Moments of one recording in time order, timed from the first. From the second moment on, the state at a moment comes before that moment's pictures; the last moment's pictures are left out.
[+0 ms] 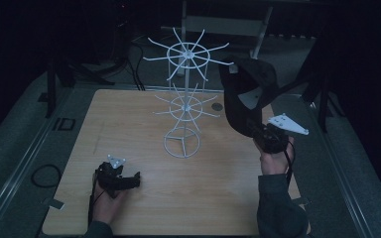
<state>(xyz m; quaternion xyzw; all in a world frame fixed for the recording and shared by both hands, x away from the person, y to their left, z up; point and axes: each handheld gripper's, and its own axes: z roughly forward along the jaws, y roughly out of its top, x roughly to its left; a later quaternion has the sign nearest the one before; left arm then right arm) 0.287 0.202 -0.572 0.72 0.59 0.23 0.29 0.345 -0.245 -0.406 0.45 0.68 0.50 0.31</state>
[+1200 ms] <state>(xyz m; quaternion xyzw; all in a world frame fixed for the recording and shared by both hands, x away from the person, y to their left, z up) 0.287 0.202 -0.572 0.72 0.59 0.23 0.29 0.351 -0.246 -0.383 0.44 0.66 0.52 0.32</state>
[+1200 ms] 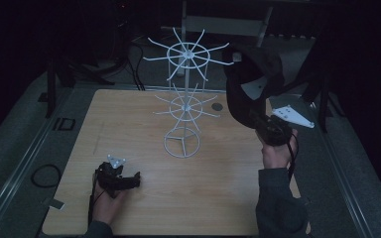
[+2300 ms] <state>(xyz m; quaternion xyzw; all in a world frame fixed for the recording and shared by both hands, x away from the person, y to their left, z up) 0.287 0.202 -0.572 0.72 0.59 0.23 0.29 0.353 -0.244 -0.373 0.43 0.65 0.53 0.33</state>
